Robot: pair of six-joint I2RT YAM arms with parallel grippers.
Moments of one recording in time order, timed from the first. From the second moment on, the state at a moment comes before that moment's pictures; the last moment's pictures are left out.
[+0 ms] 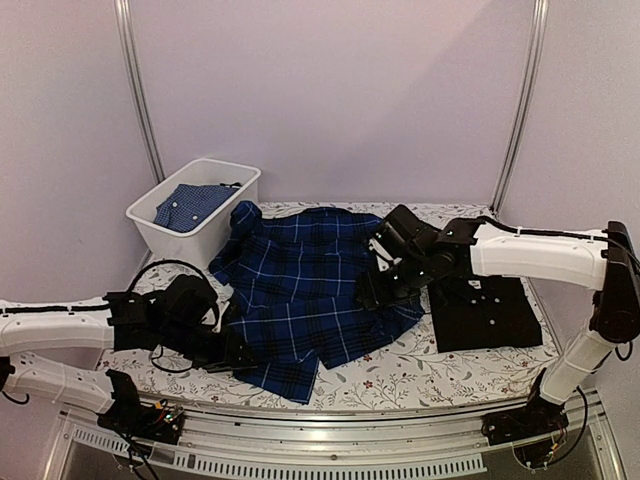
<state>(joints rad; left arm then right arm) -0.92 1.04 0.54 -0.45 0.25 -0.95 0.89 1.64 1.26 -0.62 0.02 0.57</state>
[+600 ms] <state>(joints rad) -0.97 1.20 0.53 -0.28 0.21 -0.99 1.08 1.94 1.36 -0.58 0.09 0.49</state>
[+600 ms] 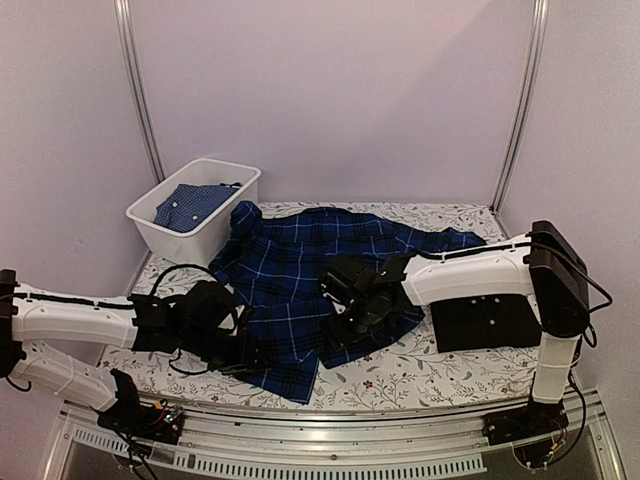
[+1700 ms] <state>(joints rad) -0.96 1.22 0.53 -0.25 0.22 -0.98 1.25 1.76 1.12 -0.46 0.03 0.58</state>
